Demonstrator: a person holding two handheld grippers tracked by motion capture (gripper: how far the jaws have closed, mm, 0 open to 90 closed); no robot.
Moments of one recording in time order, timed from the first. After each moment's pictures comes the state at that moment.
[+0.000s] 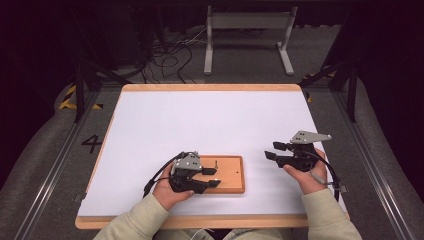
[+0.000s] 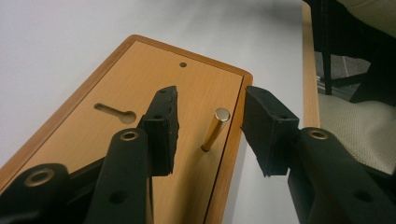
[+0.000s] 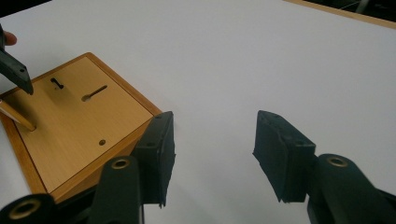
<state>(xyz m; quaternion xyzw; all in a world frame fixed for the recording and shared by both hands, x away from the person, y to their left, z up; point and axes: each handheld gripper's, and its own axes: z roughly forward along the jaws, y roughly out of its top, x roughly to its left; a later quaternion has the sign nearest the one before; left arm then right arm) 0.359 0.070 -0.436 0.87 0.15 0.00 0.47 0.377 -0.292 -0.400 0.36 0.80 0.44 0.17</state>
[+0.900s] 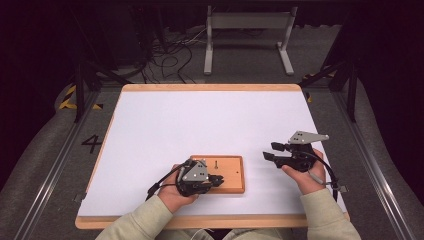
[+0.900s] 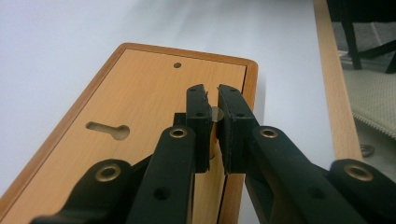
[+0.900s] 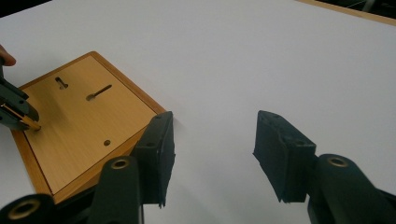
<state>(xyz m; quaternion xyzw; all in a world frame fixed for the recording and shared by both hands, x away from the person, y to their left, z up) 0.348 0.057 -0.448 0.88 0.07 0.08 0.46 0.378 -0.287 -0.402 0.36 0.81 0.44 0.16</state>
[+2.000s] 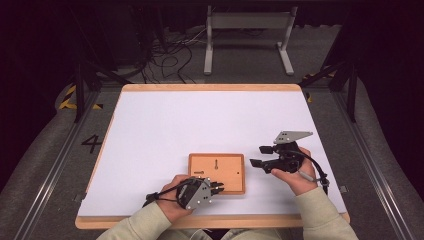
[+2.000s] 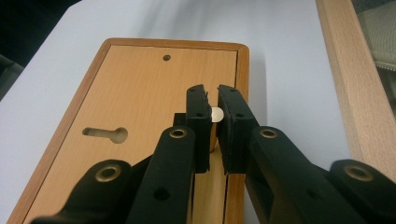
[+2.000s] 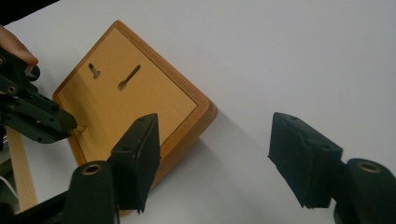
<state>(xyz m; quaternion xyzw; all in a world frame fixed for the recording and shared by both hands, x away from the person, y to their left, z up) 0.312 0.053 -0.448 0.88 -0.04 0.23 0.41 0.380 -0.250 -0.397 0.33 0.84 0.43 0.09</state>
